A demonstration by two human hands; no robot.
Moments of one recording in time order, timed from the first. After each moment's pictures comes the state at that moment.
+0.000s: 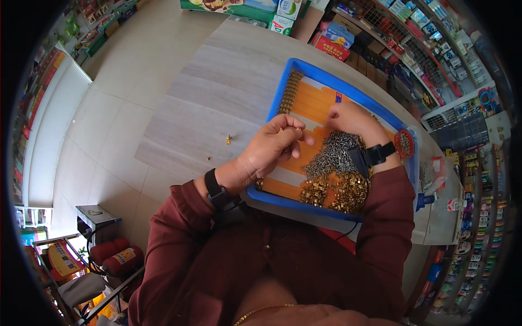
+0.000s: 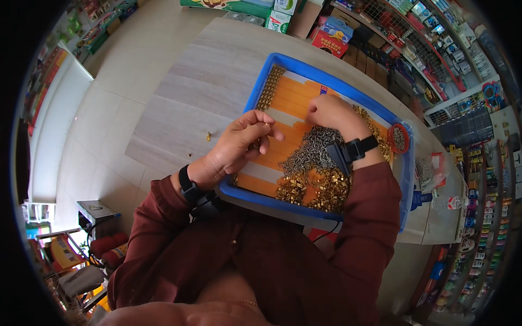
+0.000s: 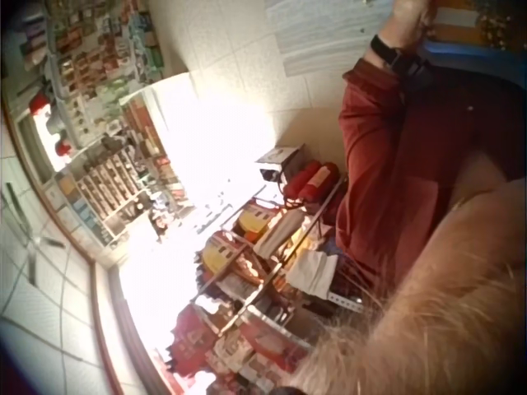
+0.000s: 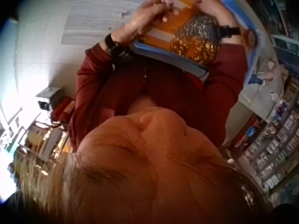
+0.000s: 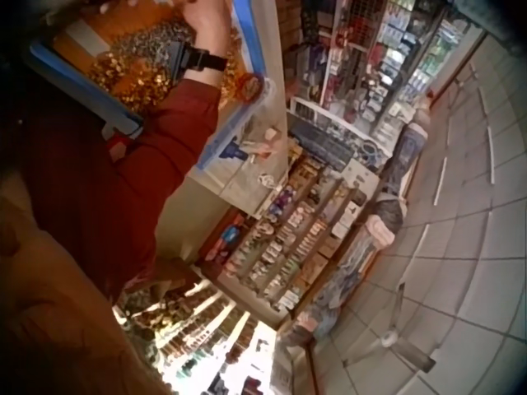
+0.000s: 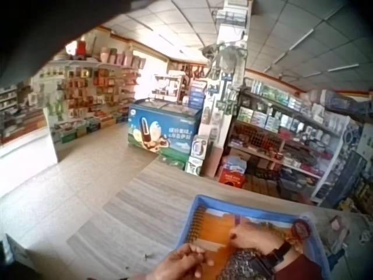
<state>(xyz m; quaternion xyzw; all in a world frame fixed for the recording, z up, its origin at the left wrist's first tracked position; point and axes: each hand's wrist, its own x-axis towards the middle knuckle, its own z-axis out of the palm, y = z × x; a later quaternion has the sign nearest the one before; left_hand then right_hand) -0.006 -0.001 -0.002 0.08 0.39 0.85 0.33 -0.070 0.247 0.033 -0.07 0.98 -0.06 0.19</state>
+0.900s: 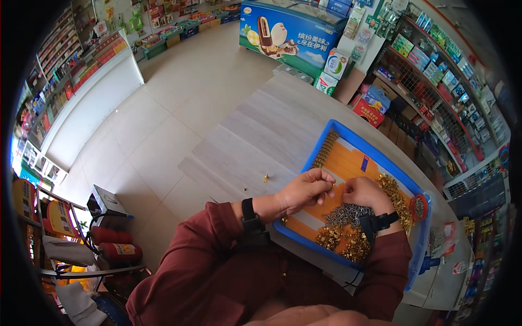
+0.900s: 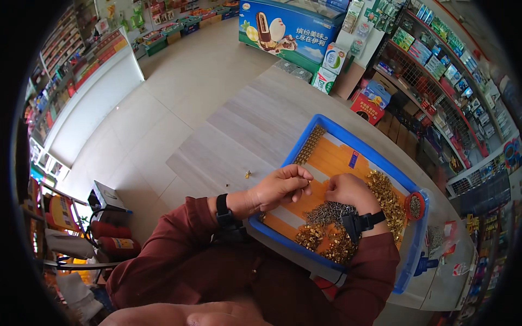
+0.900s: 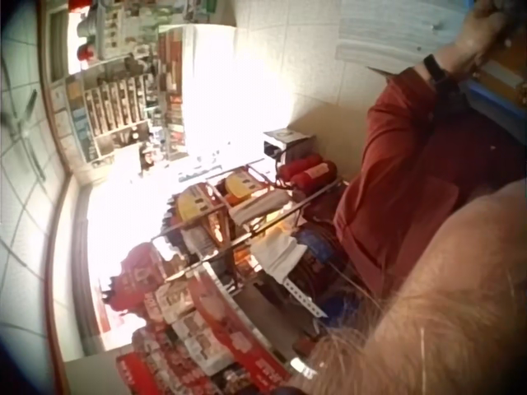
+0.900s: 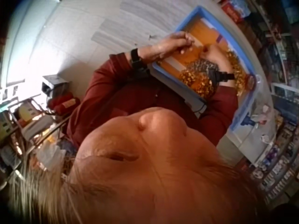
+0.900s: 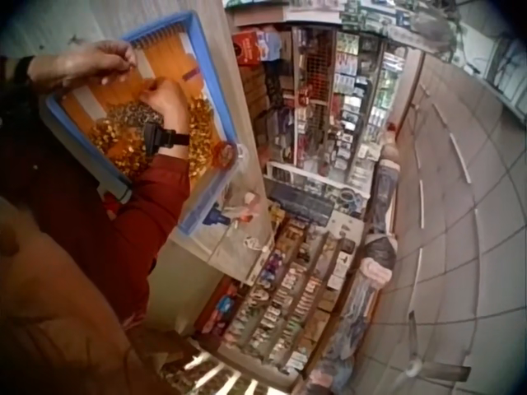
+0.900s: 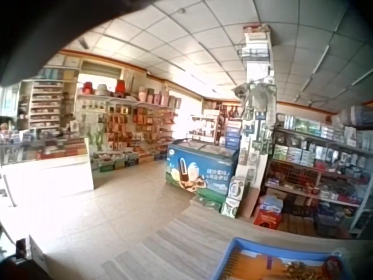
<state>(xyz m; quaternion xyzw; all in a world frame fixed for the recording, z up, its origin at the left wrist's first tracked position) -0.004 0.001 -0.007 0.09 0.42 0.84 0.32 -0.028 0.216 0.047 -0.09 0.96 -0.09 0.23</state>
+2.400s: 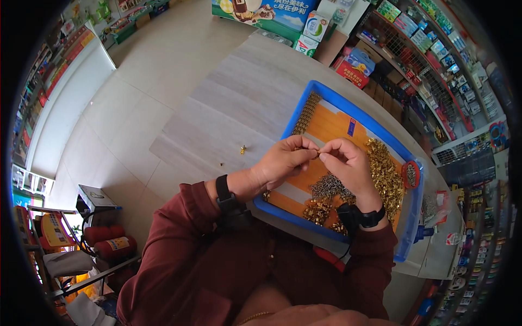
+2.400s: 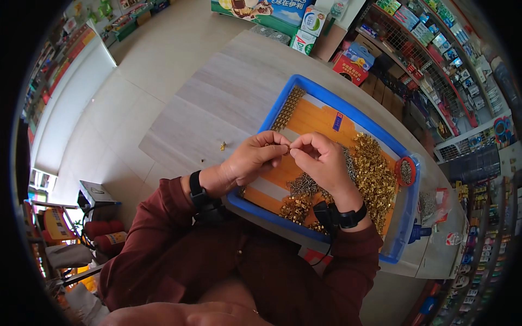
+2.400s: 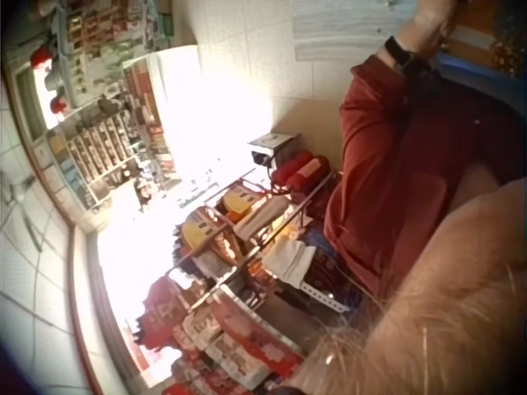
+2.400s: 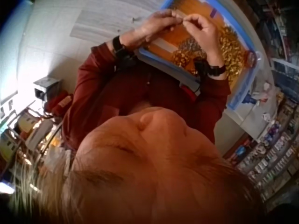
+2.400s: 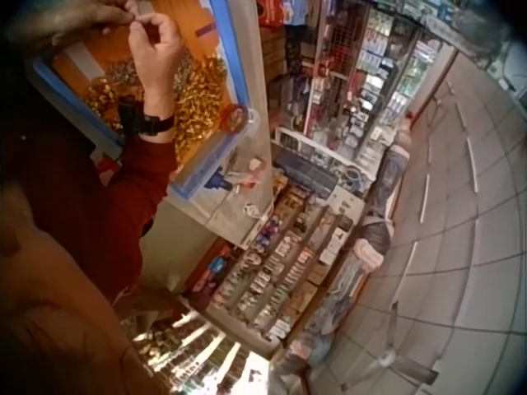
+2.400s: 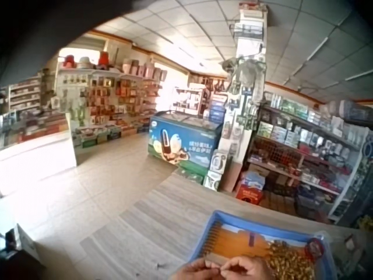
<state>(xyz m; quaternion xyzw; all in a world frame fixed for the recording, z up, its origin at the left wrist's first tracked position) -0.004 0.003 -0.011 0.06 0.43 0.85 0.30 0.013 0.183 0.044 -0.13 0.82 -0.56 0.02</state>
